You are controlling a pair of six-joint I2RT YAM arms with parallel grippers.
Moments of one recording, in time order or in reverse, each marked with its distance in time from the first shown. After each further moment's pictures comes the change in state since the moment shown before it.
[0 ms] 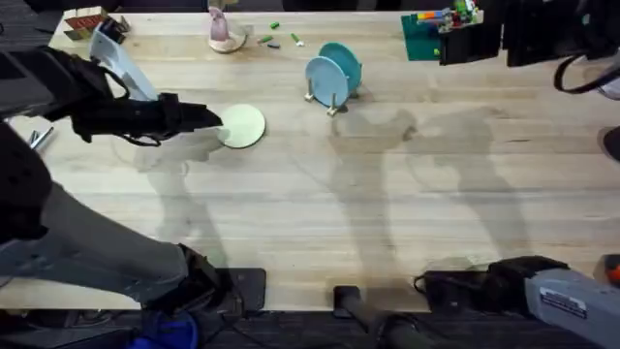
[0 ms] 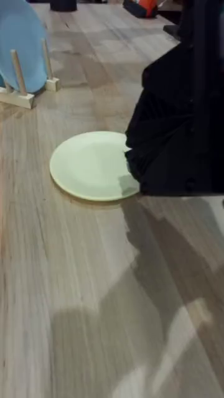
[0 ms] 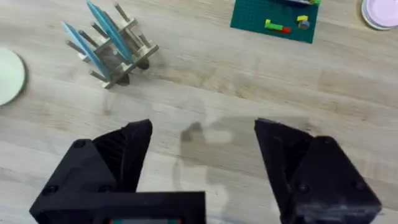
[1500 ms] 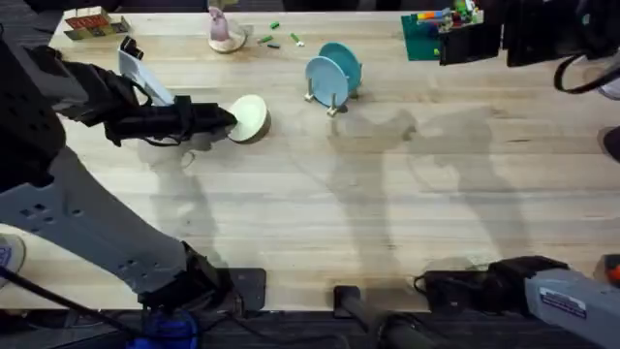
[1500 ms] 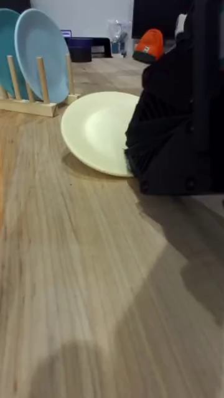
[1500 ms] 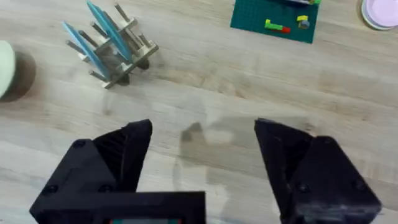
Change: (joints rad) left arm -0.035 0.221 0.023 0.148 0.168 -0.086; right arm 0.000 0.000 0.000 0.000 0.000 0.000
